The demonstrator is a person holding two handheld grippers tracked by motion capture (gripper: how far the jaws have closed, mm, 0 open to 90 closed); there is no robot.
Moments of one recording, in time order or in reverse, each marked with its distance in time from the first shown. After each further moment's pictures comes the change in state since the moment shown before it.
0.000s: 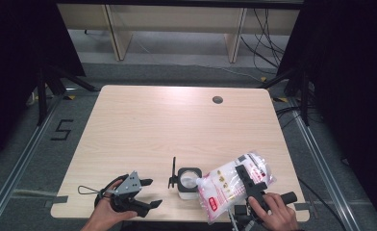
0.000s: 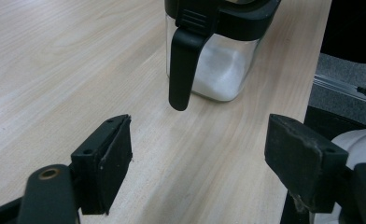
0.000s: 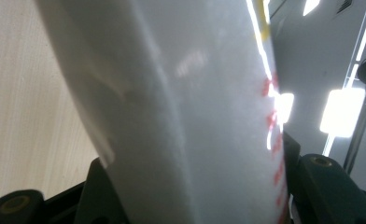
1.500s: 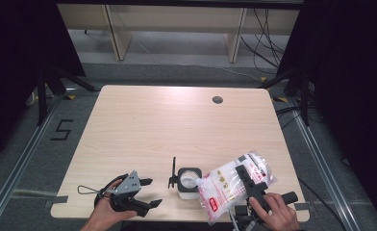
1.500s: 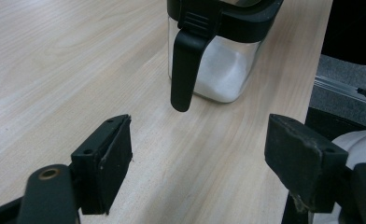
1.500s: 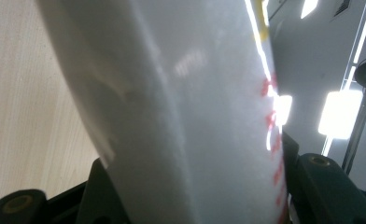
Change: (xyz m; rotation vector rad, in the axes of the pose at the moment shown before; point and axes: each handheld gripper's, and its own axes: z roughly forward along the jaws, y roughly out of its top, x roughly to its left) left arm 0.001 0.000 -0.001 -0.006 0.003 -0.001; right arm -0.004 0.000 -0.001 -0.017 -0.009 -0.034
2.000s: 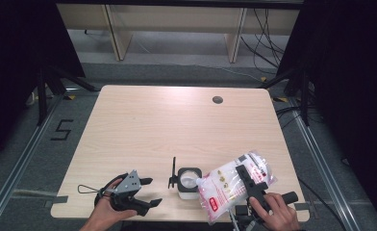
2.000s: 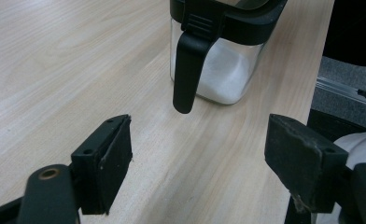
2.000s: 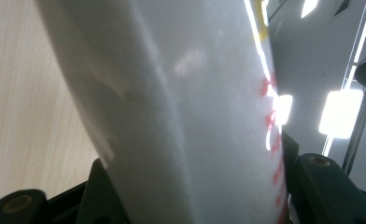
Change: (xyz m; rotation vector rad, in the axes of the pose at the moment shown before) left arm 0.000 -0.001 0.000 0.005 0.000 0.000; right arm -0.001 0.000 0.000 -0.014 -0.024 -0.015
